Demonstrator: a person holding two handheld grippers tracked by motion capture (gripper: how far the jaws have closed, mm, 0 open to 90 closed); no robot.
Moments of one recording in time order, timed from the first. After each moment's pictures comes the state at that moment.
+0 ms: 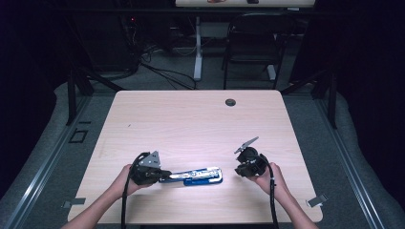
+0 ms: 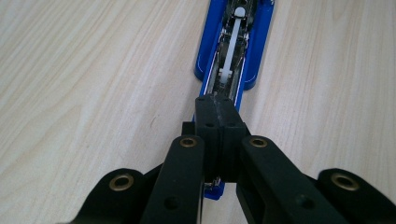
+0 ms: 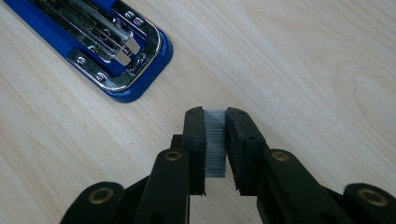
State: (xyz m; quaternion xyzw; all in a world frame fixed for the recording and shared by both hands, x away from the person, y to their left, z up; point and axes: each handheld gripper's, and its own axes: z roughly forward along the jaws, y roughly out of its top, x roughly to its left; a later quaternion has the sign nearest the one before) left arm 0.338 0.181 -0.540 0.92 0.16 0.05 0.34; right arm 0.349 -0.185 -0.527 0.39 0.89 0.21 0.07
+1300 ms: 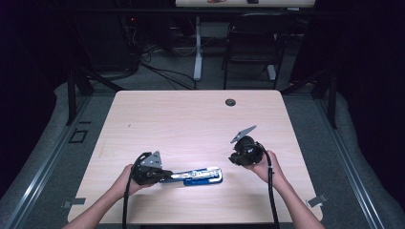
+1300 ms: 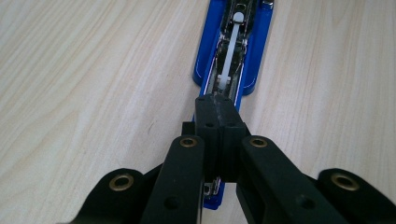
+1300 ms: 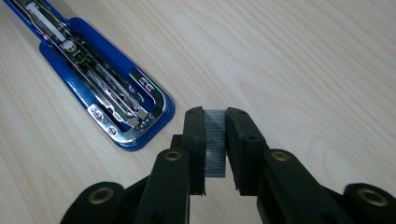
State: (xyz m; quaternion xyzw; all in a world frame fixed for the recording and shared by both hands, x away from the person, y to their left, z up) left arm 0.338 0.177 -0.541 0.92 0.16 0.05 0.35; right arm 0.374 -0.175 -0.504 0.33 0.90 0.26 0.09
